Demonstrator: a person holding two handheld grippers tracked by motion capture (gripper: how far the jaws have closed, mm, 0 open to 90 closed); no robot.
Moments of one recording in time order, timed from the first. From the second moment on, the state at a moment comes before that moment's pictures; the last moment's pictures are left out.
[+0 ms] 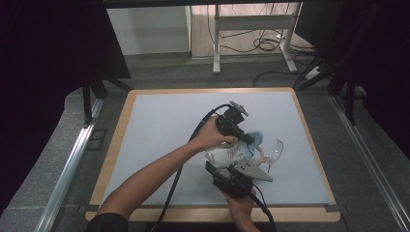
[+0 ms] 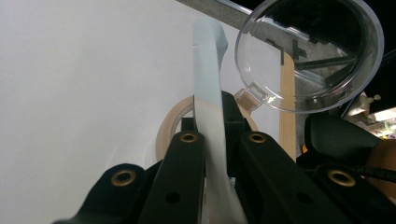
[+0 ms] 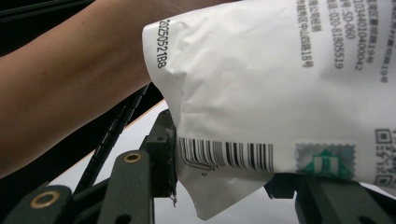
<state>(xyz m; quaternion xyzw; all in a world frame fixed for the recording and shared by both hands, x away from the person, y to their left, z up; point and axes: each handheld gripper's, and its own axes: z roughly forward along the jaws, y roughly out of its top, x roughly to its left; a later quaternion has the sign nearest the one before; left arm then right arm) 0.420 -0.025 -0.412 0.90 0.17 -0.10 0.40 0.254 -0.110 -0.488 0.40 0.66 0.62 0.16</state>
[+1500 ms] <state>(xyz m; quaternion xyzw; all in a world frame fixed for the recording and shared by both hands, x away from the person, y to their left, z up) 0.421 -0.026 -0.410 0.89 0.17 -0.11 0.40 0.254 -0.112 -0.484 0.40 0.66 0.62 0.16</state>
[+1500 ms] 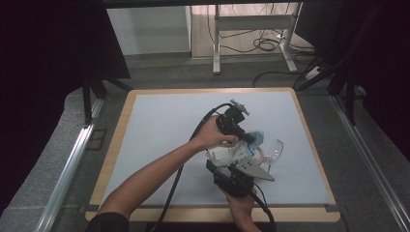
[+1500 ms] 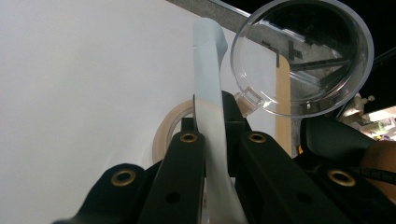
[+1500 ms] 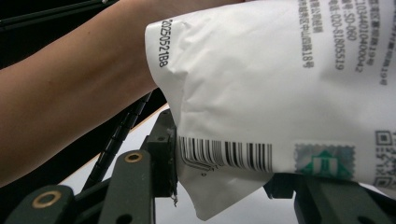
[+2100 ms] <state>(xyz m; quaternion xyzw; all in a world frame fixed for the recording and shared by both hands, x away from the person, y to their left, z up) 0.423 -0.025 -0.410 0.89 0.17 -0.11 0.40 0.254 -0.112 -0.483 0.39 0.66 0.62 0.16</state>
